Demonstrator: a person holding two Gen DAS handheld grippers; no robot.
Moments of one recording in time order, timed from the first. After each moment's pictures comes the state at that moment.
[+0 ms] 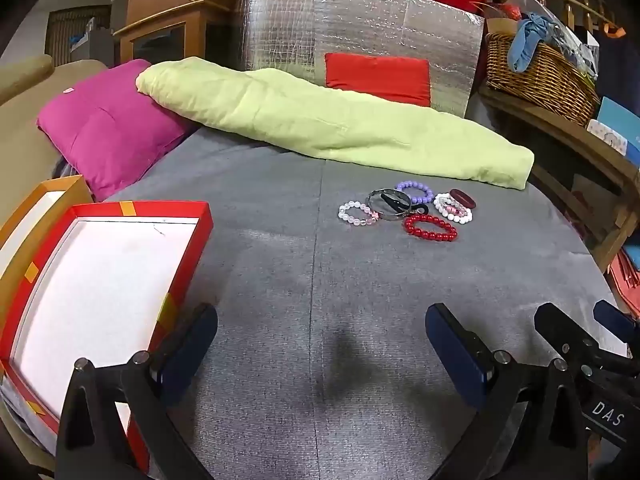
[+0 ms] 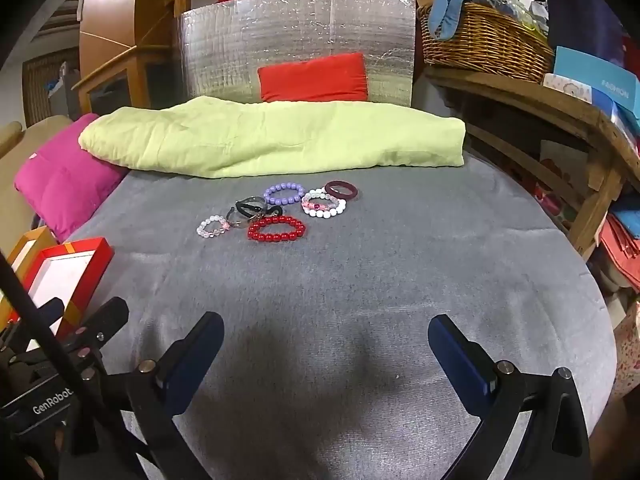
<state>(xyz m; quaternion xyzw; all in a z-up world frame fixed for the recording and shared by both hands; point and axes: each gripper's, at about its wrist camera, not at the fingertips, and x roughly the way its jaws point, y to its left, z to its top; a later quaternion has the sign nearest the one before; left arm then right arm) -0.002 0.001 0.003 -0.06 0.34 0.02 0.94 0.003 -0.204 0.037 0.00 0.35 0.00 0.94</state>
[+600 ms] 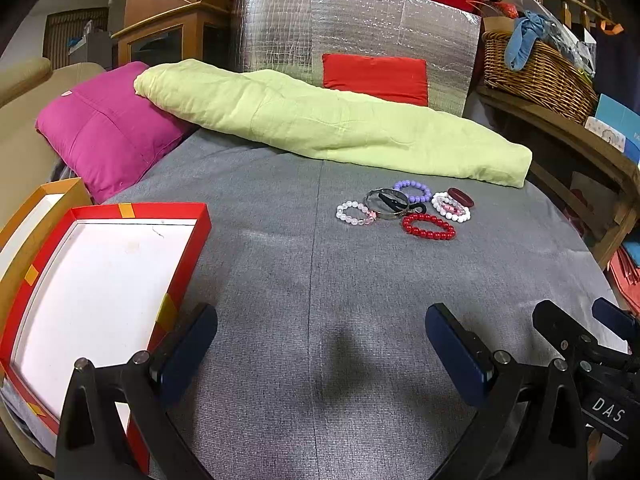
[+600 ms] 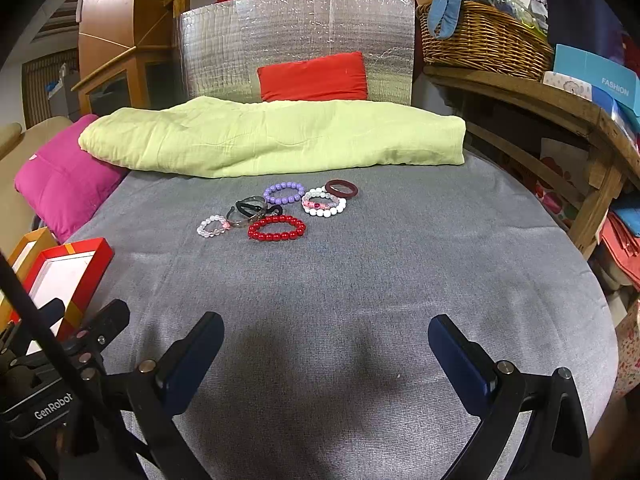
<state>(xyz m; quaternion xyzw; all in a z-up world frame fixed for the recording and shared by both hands) -0.002 0.001 0.000 -0.06 0.33 0.02 0.94 0.003 -0.204 0.036 0.00 0.35 0.00 0.94</state>
